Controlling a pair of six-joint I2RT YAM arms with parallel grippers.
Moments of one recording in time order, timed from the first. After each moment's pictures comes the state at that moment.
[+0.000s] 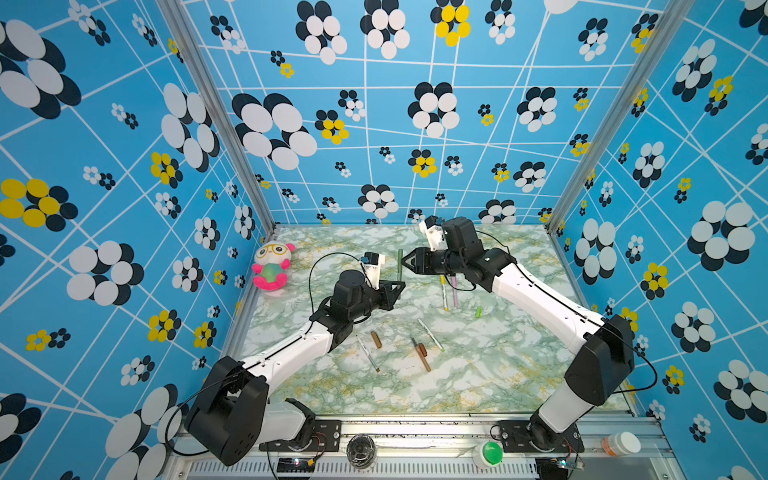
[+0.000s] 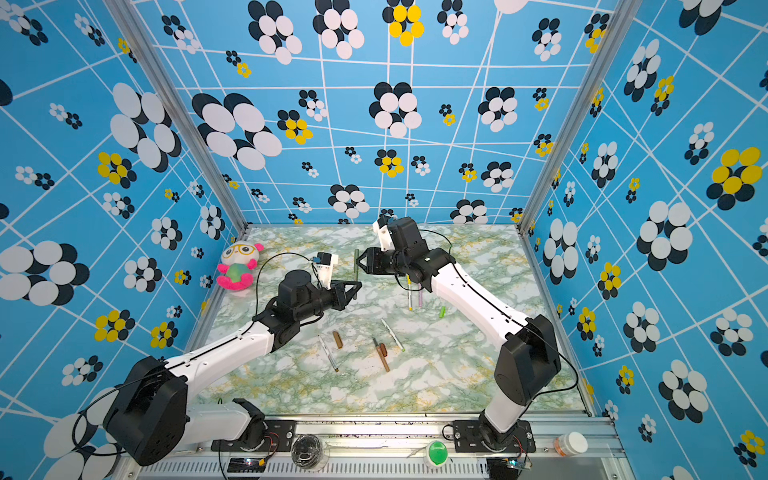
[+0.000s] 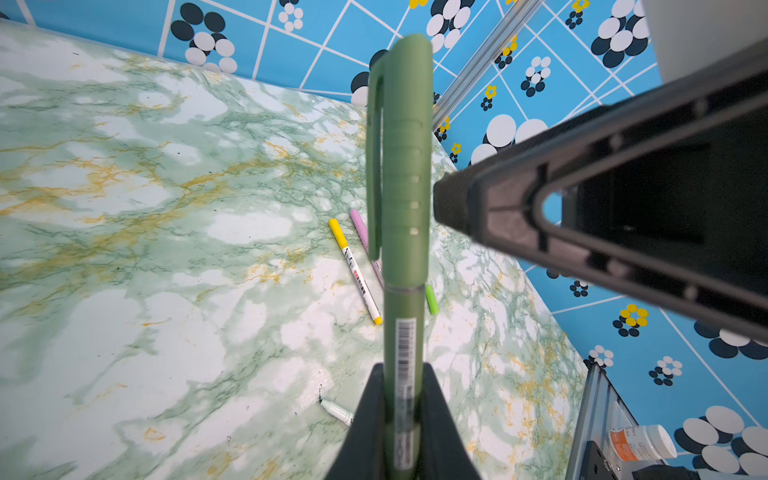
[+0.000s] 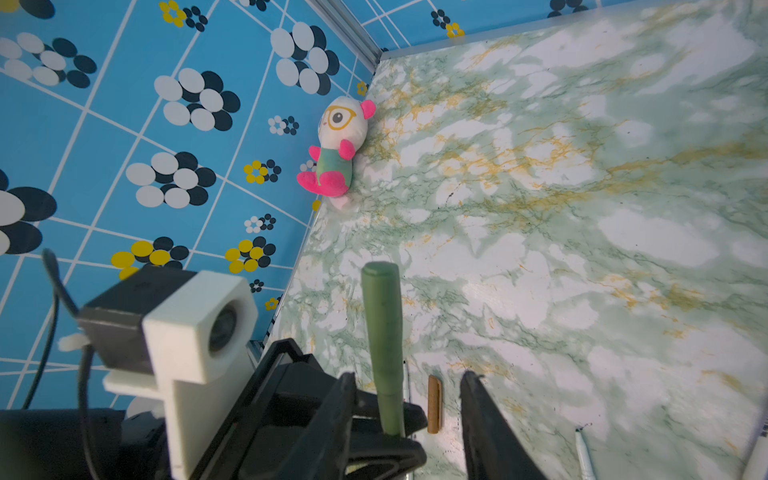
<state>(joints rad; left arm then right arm) -0.52 1.31 0.72 0.30 0.35 -0.56 0.64 1.67 1.51 -0.45 -0.33 0.53</state>
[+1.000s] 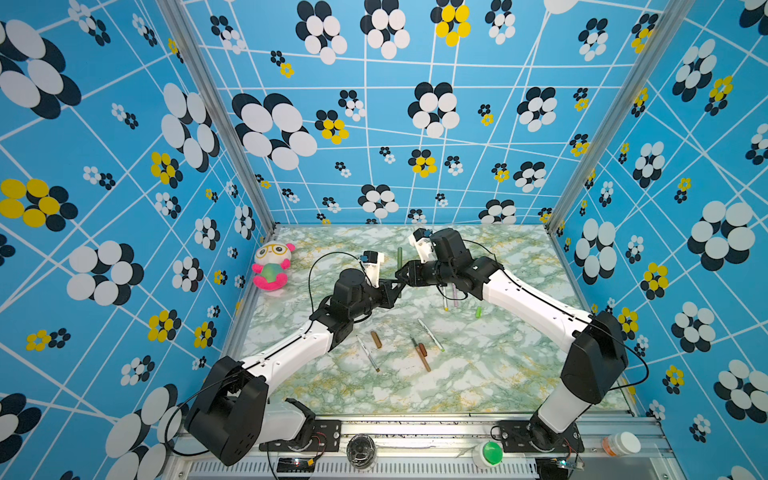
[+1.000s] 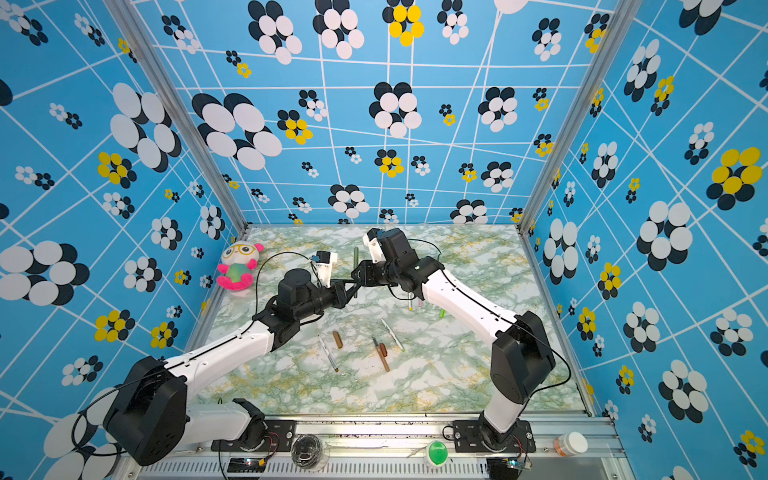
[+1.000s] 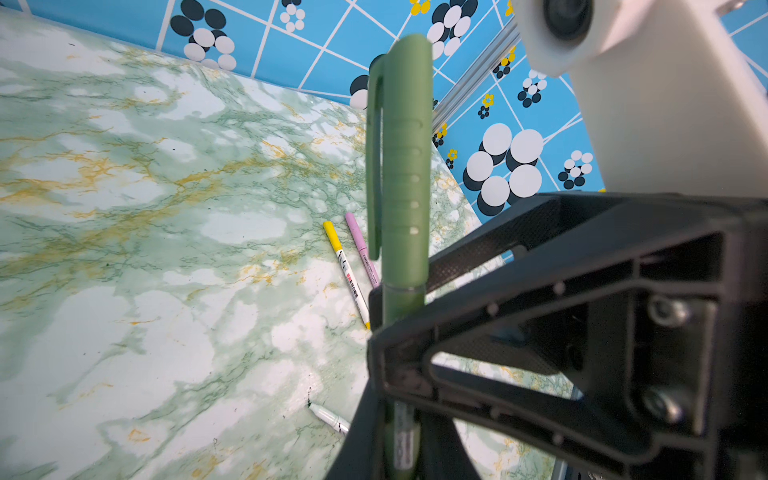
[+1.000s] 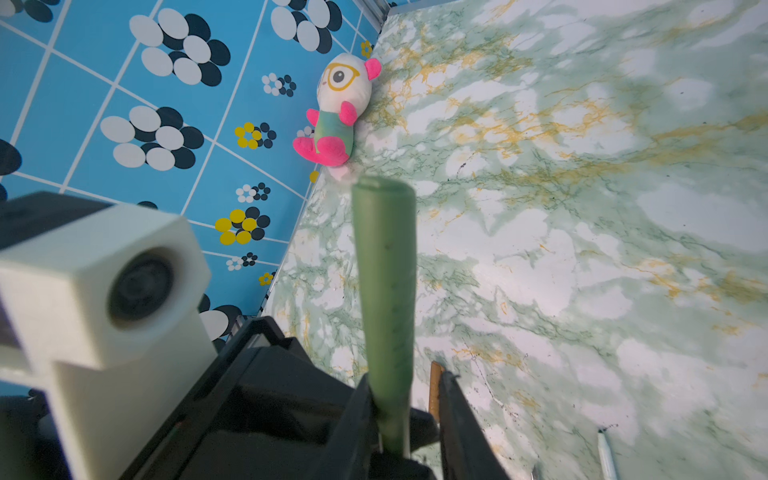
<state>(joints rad) -0.52 1.31 0.73 0.30 0.35 -0.60 0.68 1.70 1.46 -0.39 -0.33 0.51</state>
